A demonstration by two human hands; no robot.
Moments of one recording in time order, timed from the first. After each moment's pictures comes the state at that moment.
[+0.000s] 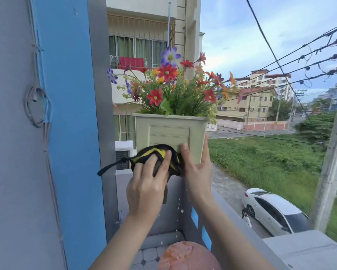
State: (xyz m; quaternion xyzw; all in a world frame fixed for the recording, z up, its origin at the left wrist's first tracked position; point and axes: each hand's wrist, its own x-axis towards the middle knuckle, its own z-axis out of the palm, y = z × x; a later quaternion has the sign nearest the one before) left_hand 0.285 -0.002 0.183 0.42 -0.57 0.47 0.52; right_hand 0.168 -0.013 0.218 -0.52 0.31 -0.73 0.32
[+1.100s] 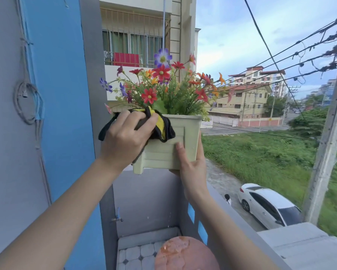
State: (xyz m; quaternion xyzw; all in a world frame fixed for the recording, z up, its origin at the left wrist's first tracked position) left_hand 0.330 -0.010 0.287 0.27 -0.61 0.58 0.47; right_hand 0.169 -0.020 0.209 -0.52 0.31 -0.71 0.35
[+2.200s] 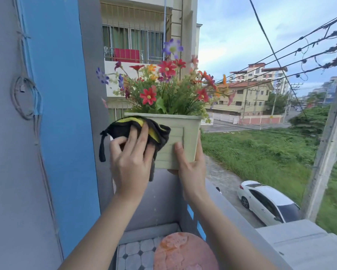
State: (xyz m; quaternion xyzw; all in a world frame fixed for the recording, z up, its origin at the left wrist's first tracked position) left_hand 0.295 -0.010 0.216 0.42 -0.53 0.42 0.61; right_hand 0.163 -0.015 0.201 -0.52 0.29 -0.72 0.36
